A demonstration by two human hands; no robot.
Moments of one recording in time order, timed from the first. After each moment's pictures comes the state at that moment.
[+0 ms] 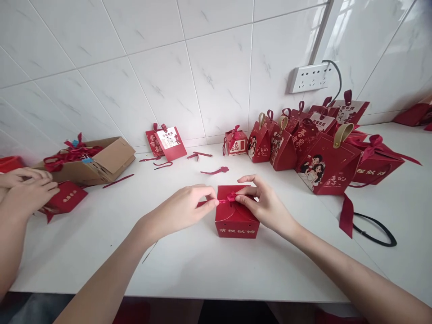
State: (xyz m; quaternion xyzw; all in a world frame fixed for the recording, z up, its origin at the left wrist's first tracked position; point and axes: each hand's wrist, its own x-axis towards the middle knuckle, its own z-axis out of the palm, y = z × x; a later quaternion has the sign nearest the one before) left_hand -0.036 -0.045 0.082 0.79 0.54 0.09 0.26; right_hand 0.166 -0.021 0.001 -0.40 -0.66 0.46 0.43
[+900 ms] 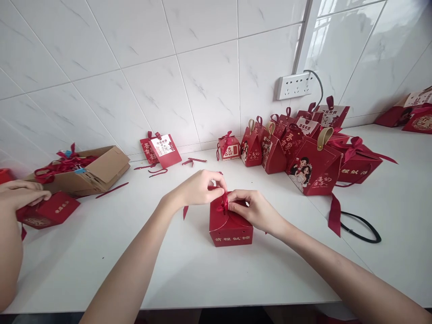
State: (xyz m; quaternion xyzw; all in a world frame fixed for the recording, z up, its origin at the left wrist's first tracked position) left_hand -0.007 0.010 0.080 0.84 0.43 0.15 0.29; right_hand 0.169 -0.015 0.004 -0.35 -0.73 0.44 0.39
